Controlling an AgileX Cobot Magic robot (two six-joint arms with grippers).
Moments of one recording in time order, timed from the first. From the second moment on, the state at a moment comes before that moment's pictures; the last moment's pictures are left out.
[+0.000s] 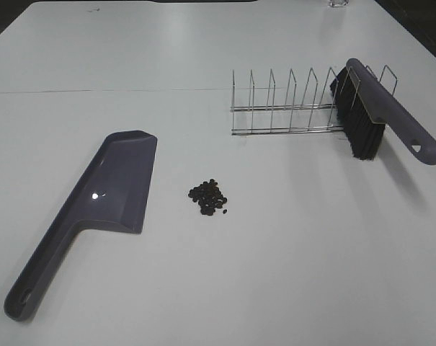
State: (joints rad) left arm 0.03 -0.01 -0.52 -0.06 1.08 0.00; right arm -0.08 0.00 -0.46 0.12 1.11 -0.12
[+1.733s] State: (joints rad) left arm -0.26 1.57 -0.79 0.02 0.74 -0.21; right arm -0.08 0.00 -0.46 0.12 1.11 -0.12
